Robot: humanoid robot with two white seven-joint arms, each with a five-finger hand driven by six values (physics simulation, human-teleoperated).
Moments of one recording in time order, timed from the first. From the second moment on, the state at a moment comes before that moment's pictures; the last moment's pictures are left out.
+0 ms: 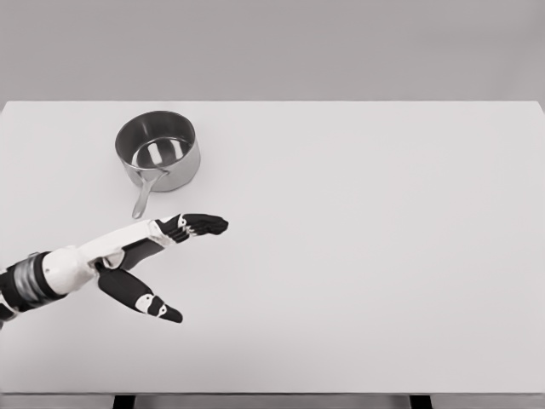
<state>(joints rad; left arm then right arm) -0.17 0.89 -0.58 -1.80 0.76 -0.44 -0.61 0.01 0.00 -0.30 0.05 0.25 -0.01 0.09</state>
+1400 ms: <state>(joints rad) -0.18 1.03 -0.50 -1.80 0.84 -0.01 -0.61 0.01 0.00 -0.30 0.05 0.25 -0.01 0.09</state>
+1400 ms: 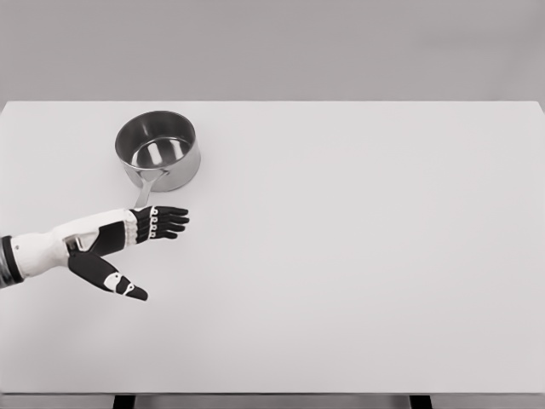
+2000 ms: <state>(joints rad) -0.15 1.06 -0.44 -1.75 0.83 -0.01 -0.61 0.01 0.00 -0.30 0.05 0.25 -0.01 0.09</state>
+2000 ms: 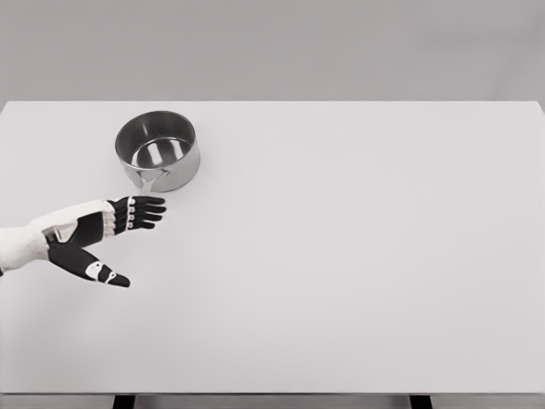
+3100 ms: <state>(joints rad) -0.14 1.09 -0.37 -1.65 0.79 -0.01 -0.61 0.01 0.00 -0.30 0.05 0.25 -0.01 0.09</state>
